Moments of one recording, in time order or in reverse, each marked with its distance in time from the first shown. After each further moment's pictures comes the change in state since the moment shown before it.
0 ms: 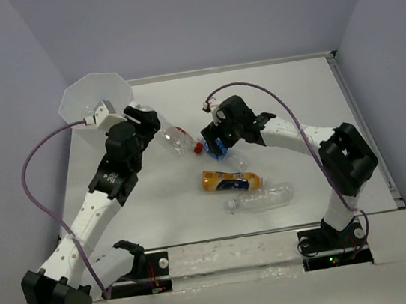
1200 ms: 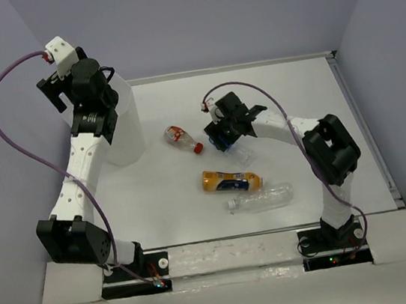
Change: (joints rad) left arm 0.274 0.428 0.623 0.090 -0.610 0.793; right arm -0.043 0.186 0.161 -0.161 0.047 -0.099
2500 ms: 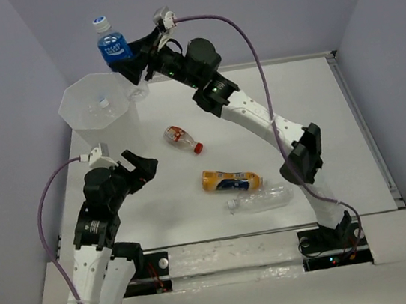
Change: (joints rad) left arm 0.000 -0.869 -0.838 -0.451 1.115 -0.654; right arm 0.211 0.178 0.884 0.626 -0.204 0.364
